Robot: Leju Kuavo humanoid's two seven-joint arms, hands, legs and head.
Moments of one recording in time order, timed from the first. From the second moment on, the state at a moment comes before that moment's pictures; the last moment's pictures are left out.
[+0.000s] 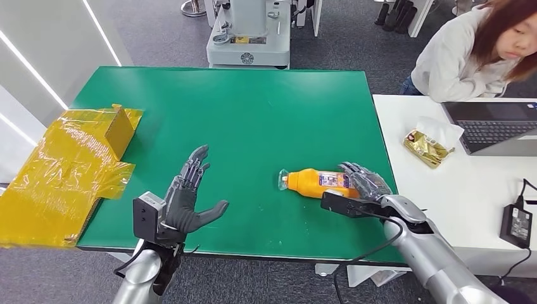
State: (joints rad) left arm -0.13 -0.12 -0.27 -1.26 -0.02 -0.12 -0.47; right arm -0.54 -0.30 0.58 -0.89 0.73 0.10 -0.08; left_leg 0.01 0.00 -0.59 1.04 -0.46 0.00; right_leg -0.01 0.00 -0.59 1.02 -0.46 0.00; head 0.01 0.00
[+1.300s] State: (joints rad) left arm -0.13 -0.10 -0.26 -1.20 -0.03 -0.15 -0.43; right arm -0.24 -0.09 0.49 -1.23 0.29 -0.08 -0.38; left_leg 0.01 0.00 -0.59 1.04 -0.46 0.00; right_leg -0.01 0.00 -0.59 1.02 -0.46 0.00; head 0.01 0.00
